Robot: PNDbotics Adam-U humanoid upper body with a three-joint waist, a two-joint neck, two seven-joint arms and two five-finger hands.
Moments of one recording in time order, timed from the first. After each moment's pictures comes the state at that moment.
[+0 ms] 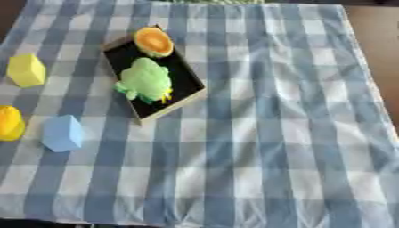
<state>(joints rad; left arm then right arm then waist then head) -0.22 1.04 -0.09 -1.93 -0.53 0.04 -0.52 -0.33 -1.03 -0.04 -1.98 0.21 0.26 -0.20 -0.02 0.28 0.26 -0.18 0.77</state>
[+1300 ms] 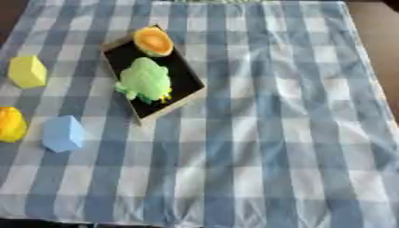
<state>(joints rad) -0.42 0.91 -0.26 -1.60 -0.56 0.06 -0.56 -0.32 -0.98 -0.04 -1.98 0.17 0.33 -0.24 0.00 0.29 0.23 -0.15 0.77</state>
